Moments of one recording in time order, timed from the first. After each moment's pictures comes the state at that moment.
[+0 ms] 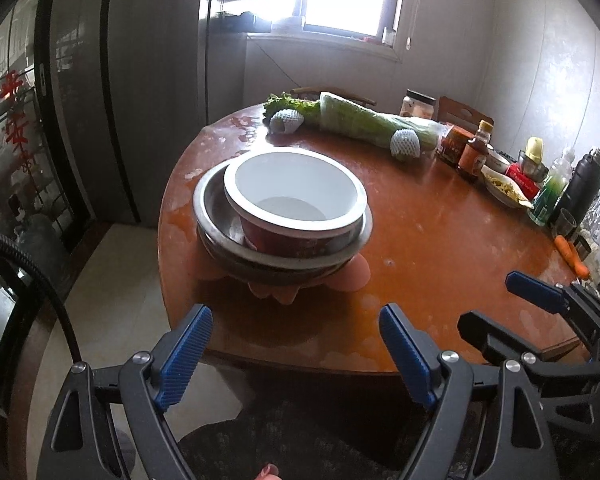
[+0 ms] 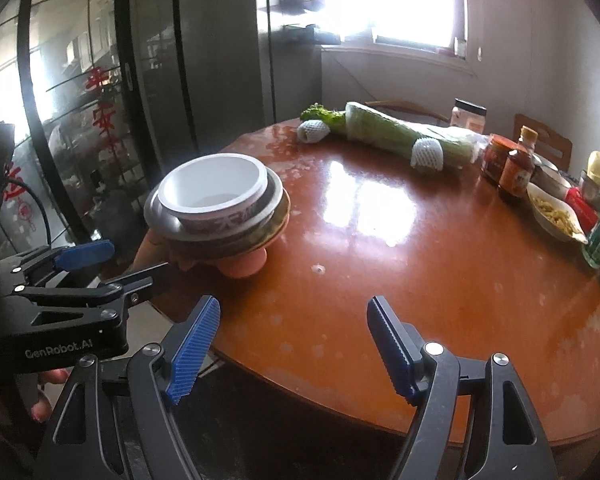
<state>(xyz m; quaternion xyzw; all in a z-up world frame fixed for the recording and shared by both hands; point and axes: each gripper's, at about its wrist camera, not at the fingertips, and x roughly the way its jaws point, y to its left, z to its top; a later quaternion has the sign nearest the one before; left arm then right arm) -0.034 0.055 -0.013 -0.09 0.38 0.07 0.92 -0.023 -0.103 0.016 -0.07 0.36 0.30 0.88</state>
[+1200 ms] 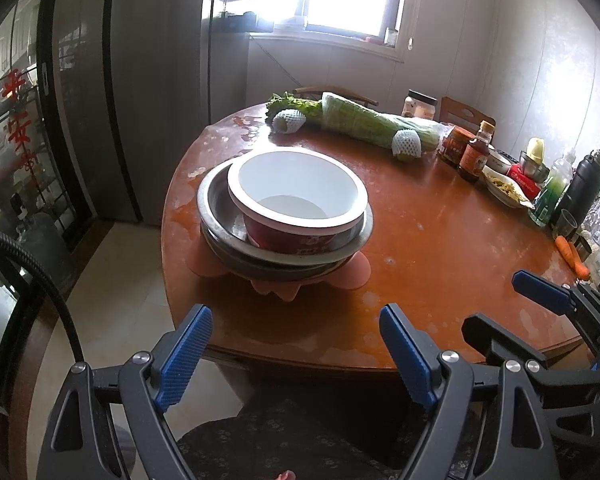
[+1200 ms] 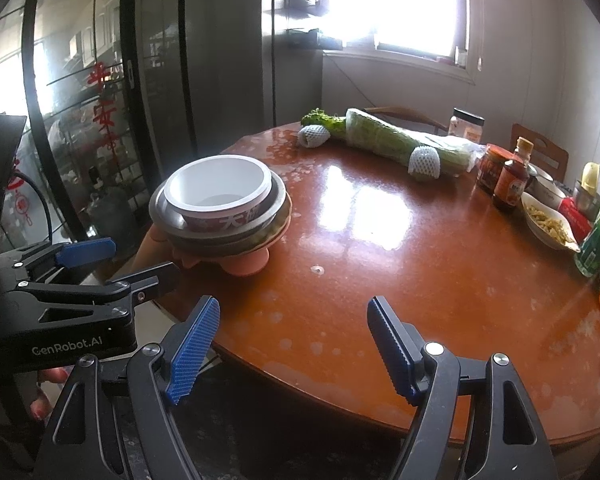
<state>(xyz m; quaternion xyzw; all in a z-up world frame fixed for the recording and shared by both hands) -0.034 0.057 -0.012 -0.09 0.38 0.07 0.92 -0.030 -0.102 0.020 -0.09 0.35 0.30 0.88</state>
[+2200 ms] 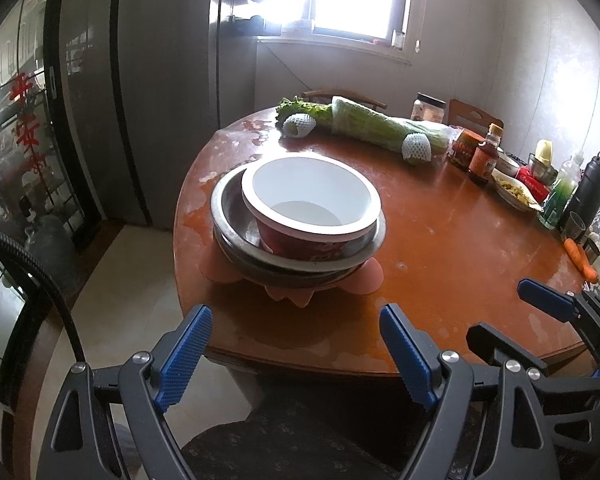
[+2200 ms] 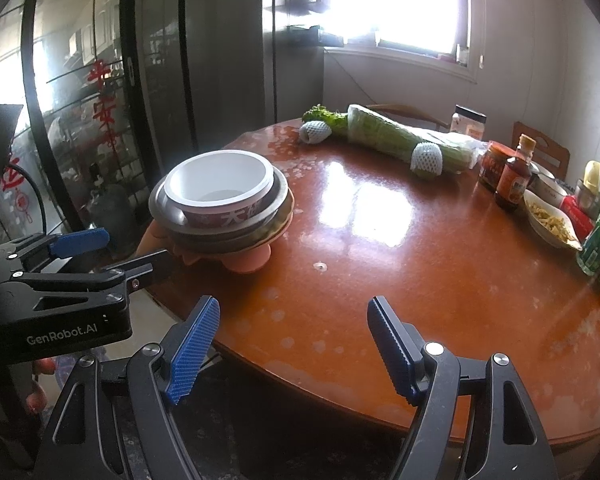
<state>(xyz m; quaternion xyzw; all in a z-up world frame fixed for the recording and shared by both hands) -0.035 0.061 -0.010 -0.08 0.37 0.09 0.92 -0.033 -0.099 0.017 -0.09 0.35 0.30 0.88</state>
